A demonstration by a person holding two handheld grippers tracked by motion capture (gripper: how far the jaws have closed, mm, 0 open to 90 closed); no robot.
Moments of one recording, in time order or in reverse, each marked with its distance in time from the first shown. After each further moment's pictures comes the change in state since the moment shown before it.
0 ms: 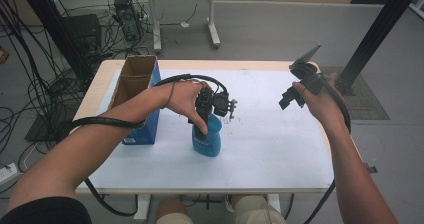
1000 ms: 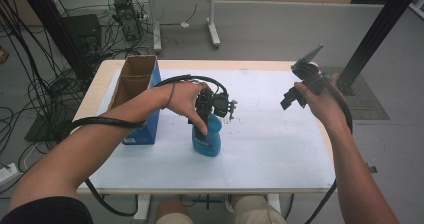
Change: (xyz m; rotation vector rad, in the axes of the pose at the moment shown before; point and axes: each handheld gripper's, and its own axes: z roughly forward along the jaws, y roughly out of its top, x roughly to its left) left arm 0.003 0.001 0.003 0.008 -0.015 -0.005; right arm -0.005 -0.003 0.000 0.000 0.005 0.008
